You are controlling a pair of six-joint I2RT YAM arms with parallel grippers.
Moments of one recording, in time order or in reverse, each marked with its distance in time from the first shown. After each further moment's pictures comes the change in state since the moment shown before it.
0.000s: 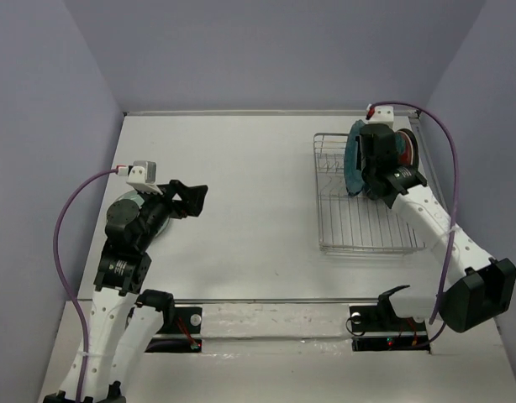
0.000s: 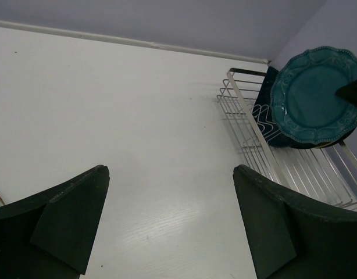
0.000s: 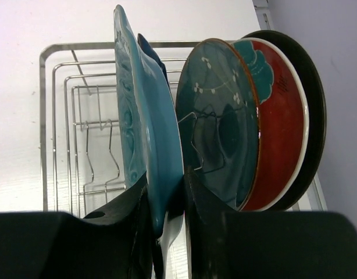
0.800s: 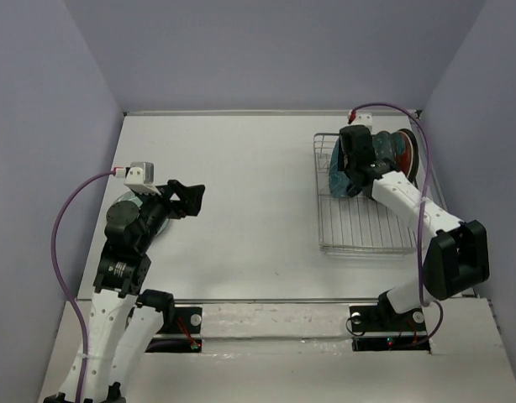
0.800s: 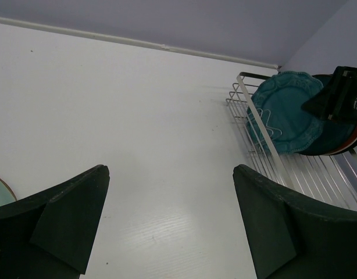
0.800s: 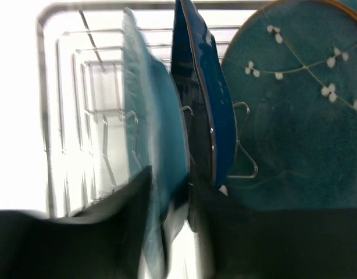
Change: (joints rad) left arm -0.004 -0.012 0.000 -0.020 -0.053 0.000; right arm -0.002 0.235 -0.010 0.079 -0.060 0.068
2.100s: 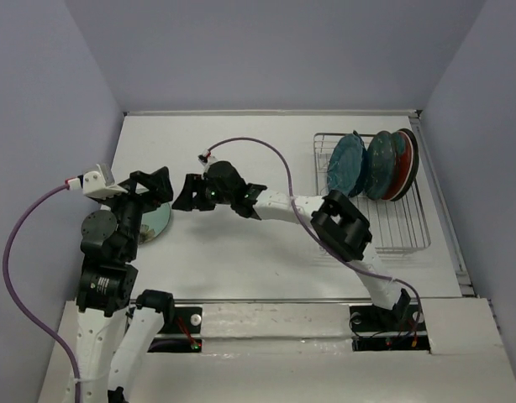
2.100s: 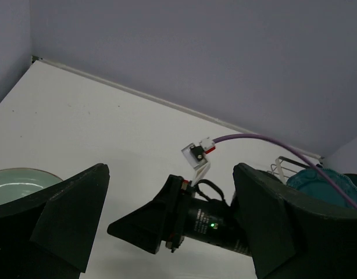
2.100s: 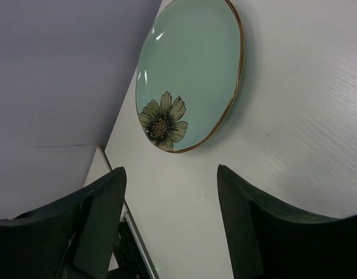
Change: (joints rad) left arm 0.036 -0.042 0.164 -0.087 -0.335 -0.027; right arm 0.597 0.745 0.541 0.507 -0.754 0.644
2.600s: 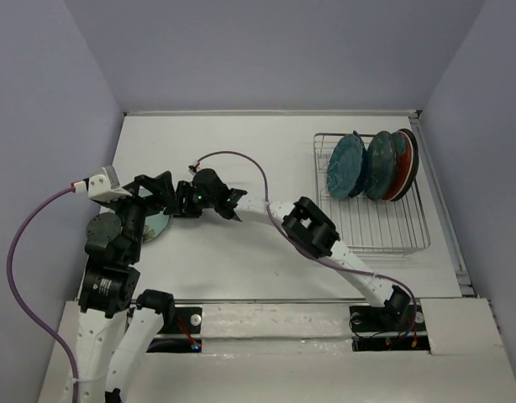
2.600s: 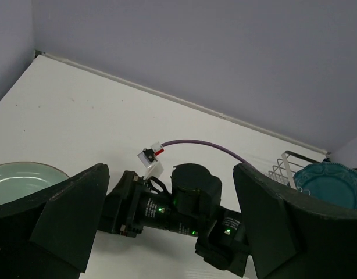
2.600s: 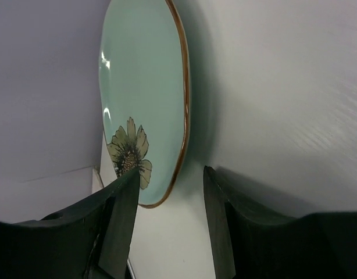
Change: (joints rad) left arm -0.045 -0.032 -0.042 0.005 -0.047 0.016; right arm 0.005 0.423 0.418 -0.055 -0.117 0.187
